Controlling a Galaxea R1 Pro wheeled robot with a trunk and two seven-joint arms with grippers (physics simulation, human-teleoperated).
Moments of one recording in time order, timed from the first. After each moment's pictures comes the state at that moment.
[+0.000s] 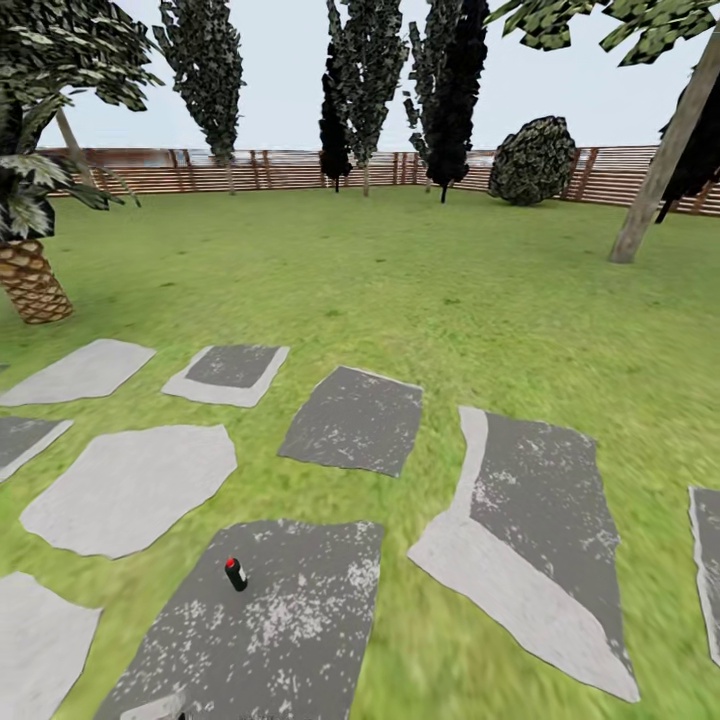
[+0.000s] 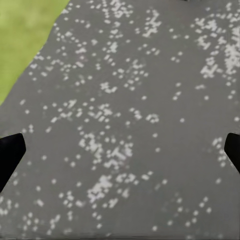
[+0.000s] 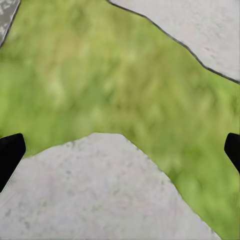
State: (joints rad) left arm -0.29 0.14 0.14 -0.22 0.14 -0.29 0.01; right arm -0.09 -0.04 -0.09 -0.49 0.04 -0.34 0.08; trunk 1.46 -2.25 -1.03
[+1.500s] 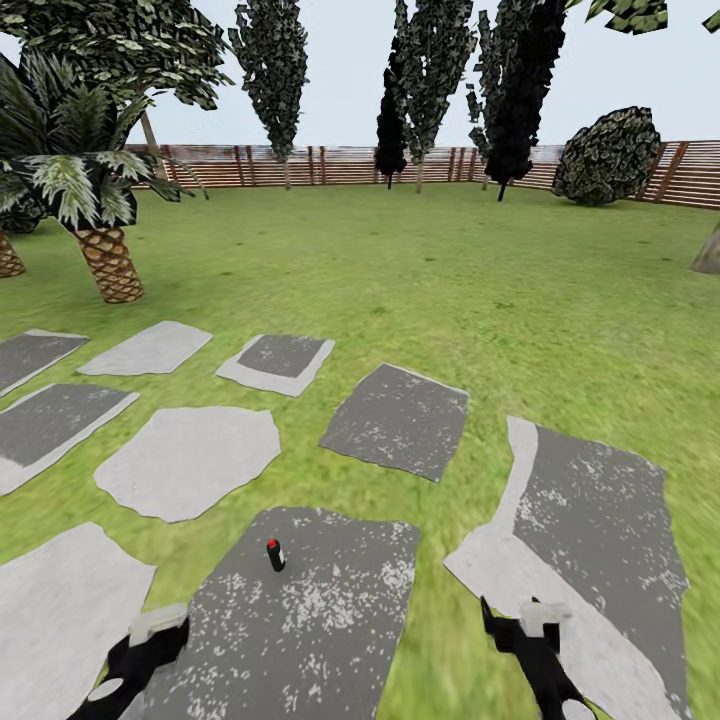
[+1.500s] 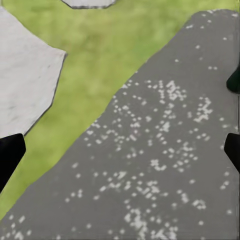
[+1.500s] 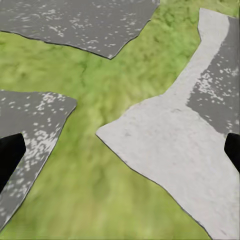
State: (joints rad) left arm -0.46 0.18 0.13 -0.27 0.13 -0.23 0.03; right arm -0.24 -0.05 -0.09 -0.70 0.04 -0.32 0.01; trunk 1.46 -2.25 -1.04
